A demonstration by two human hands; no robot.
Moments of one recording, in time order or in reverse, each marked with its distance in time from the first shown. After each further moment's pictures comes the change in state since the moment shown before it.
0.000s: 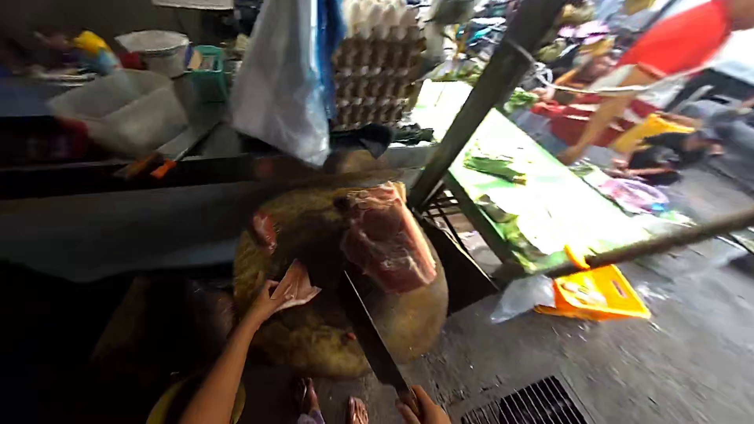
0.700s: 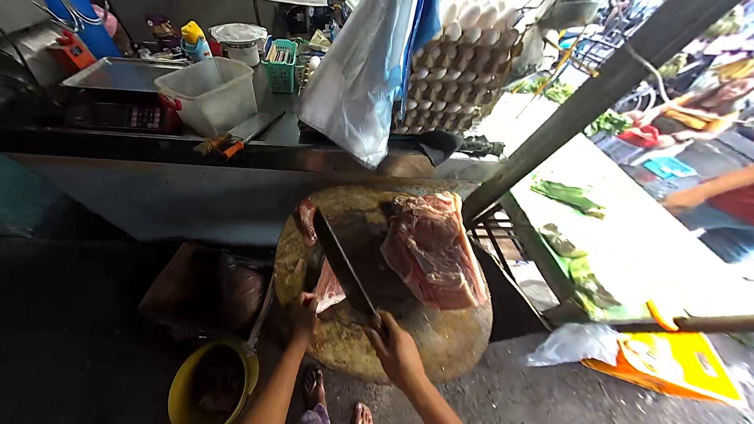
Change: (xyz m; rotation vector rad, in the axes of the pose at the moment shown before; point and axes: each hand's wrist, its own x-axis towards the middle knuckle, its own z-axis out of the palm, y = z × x) left_hand -0.039 -0.035 0.050 -0.177 0.419 -0.038; right_hand 0.088 -0.153 0.032 -0.145 0.019 -0.333
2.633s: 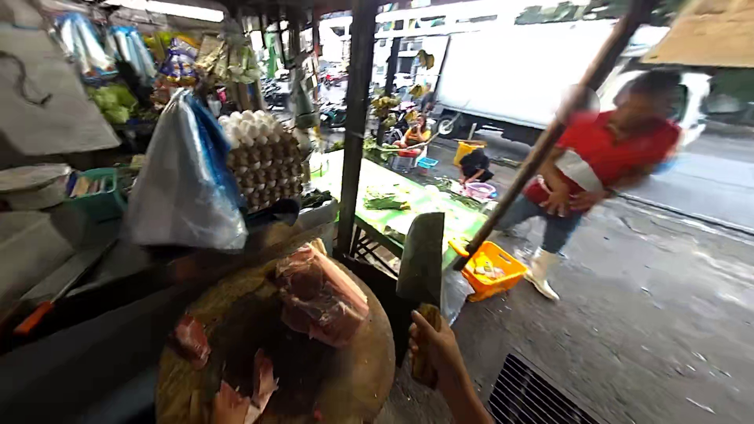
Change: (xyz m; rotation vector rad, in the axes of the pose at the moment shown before) left_hand 0.050 0.021 0.028 0.209 -0.182 0.140; right_hand -0.081 0.053 -0.162 1.148 0.942 0.138
